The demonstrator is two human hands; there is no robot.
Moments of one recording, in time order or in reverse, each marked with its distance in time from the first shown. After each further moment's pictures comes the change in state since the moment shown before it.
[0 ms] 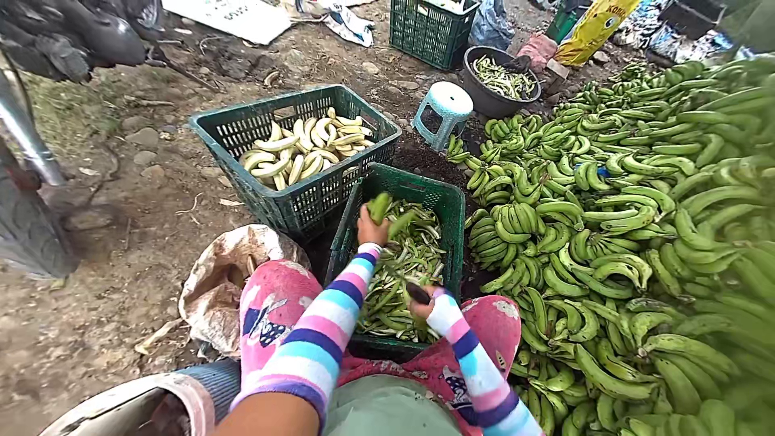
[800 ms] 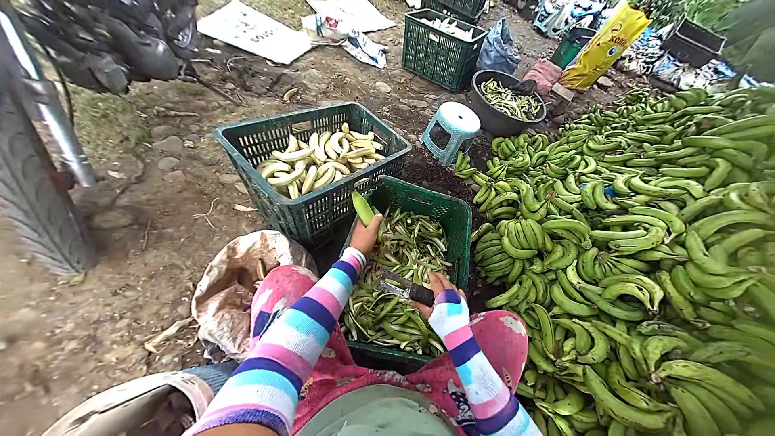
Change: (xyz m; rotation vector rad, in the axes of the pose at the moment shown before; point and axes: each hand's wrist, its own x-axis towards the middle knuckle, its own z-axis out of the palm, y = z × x) left_hand -0.023 0.033 -0.064 -0.368 -0.184 -0.192; right_hand -0.007 -0.034 -0.007 -0.304 0.294 -0.069
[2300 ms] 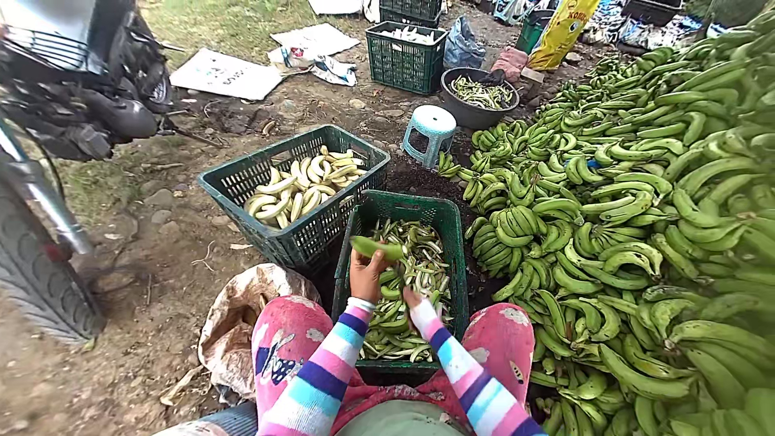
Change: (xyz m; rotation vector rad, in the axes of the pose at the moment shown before) left_hand -0.058 -0.025 0.027 -0.478 -0.004 0.400; right_hand 0.046 0.006 0.077 0.851 -0.166 0.275
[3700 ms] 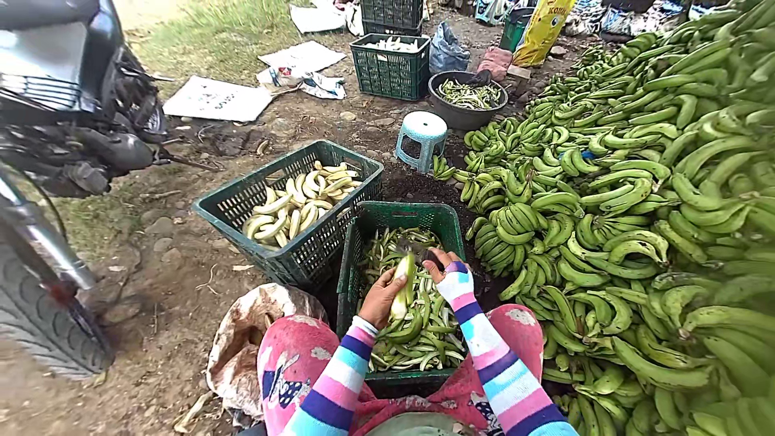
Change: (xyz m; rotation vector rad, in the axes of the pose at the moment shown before) left_hand -0.025 0.016 0.003 0.270 -0.336 -0.447; right_hand -0.005 -0.069 -0.083 -0.500 0.404 -0.303
